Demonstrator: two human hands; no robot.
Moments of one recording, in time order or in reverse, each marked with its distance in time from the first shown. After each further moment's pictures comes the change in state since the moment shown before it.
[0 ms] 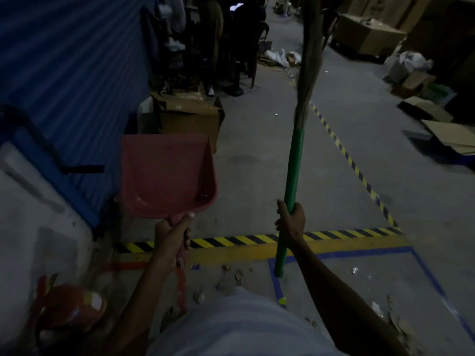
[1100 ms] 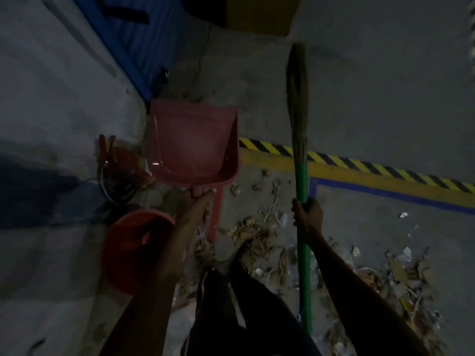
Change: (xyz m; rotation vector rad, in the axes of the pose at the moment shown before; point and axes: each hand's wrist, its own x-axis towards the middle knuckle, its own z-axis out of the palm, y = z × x) left_hand -0.039 -0.178 -0.095 0.184 0.239 -0.364; right_hand -0.108 0.203 0.037 -0.491 -0.358 0.180
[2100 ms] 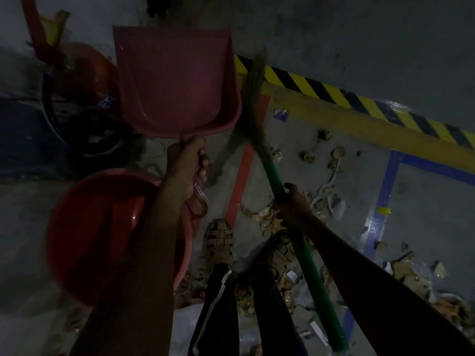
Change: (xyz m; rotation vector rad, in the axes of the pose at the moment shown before) left_hand 0.269 -0.185 -0.021 -0.206 0.094 -0.209; right_hand 0.105 0.144 0.318 -0.267 -0.573 0.156
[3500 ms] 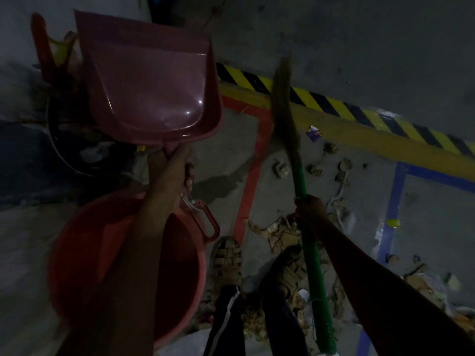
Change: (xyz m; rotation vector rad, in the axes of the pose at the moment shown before) left_hand 0.040 0.020 -0.040 0.035 0.113 0.220; right_hand 0.042 -0.010 0.001 0.098 0.209 0.177
